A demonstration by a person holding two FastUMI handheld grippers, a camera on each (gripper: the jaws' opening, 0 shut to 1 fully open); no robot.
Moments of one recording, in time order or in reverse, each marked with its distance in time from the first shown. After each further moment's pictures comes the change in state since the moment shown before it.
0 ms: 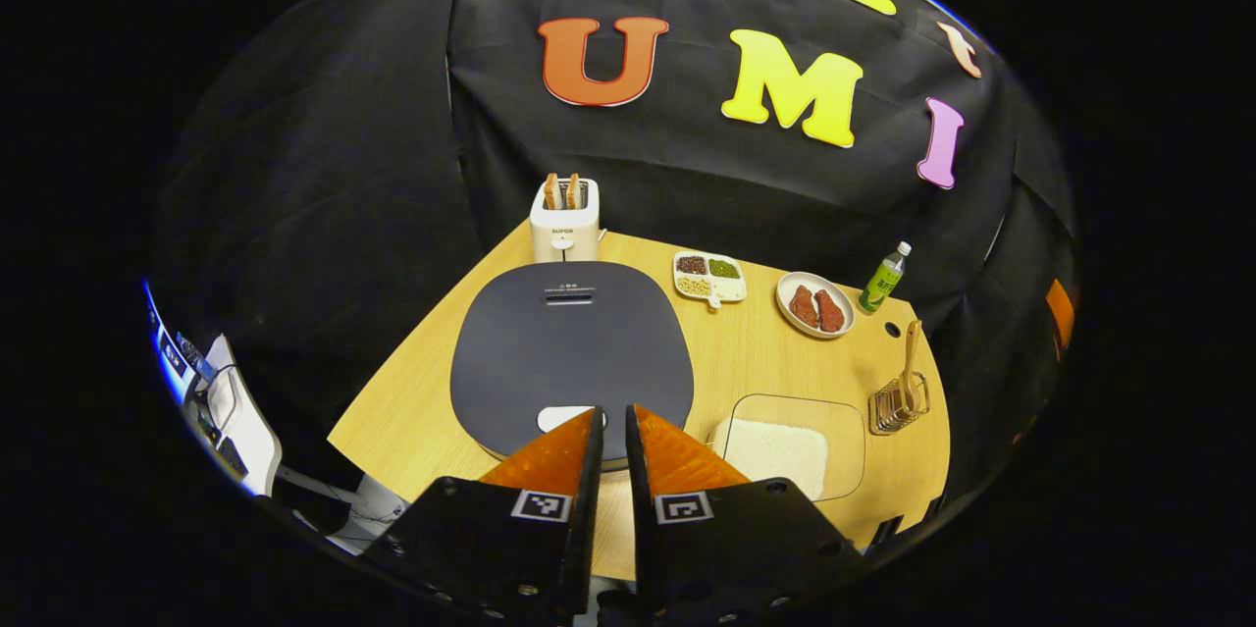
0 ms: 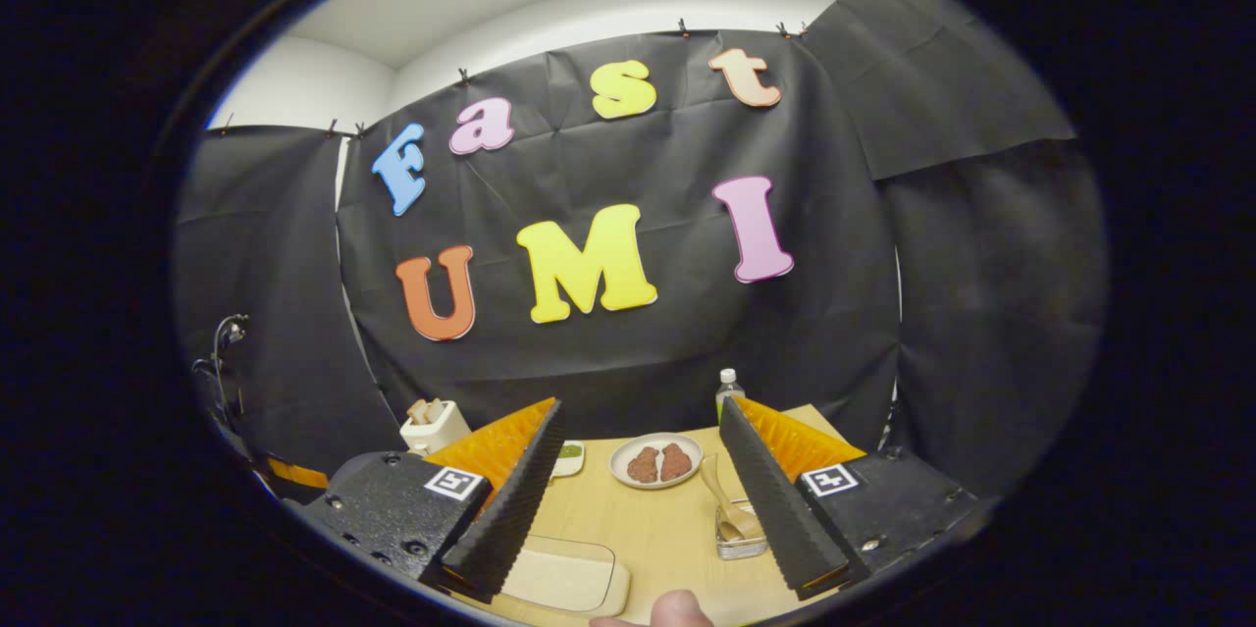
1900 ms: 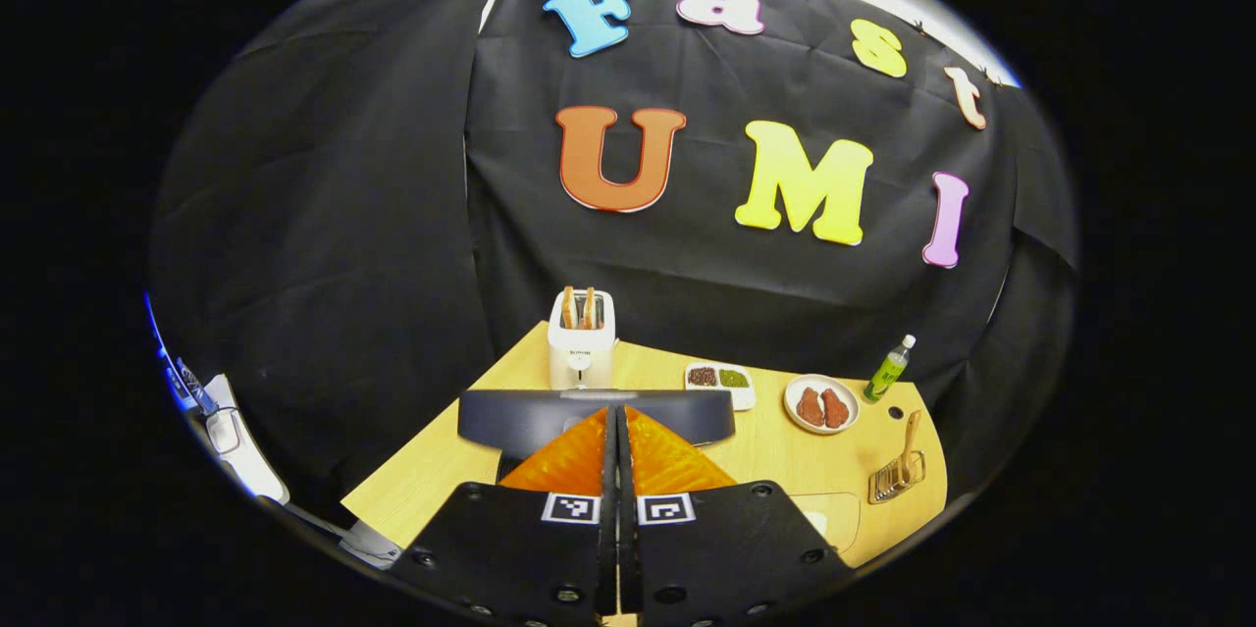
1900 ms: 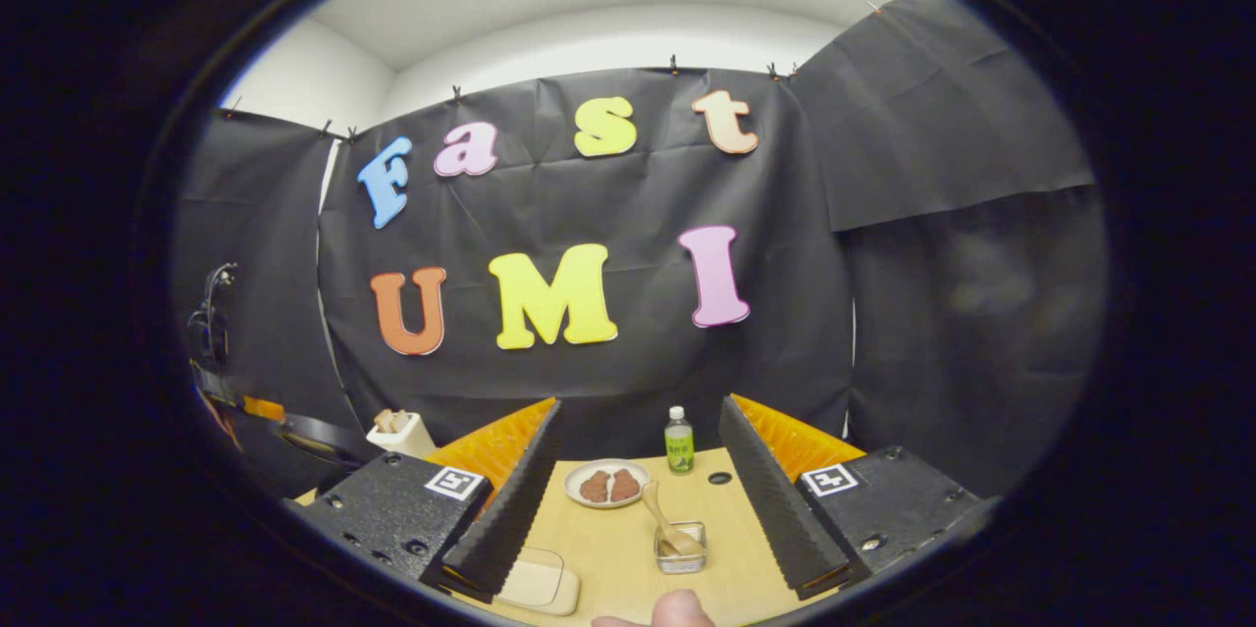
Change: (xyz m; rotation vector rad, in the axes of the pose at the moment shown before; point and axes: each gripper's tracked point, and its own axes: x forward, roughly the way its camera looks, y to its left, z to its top) left arm -0.023 0.026 0.118 -0.040 -0.342 0.025; right arm -0.057 -0.035 0.062 -0.103 -0.129 -0.107
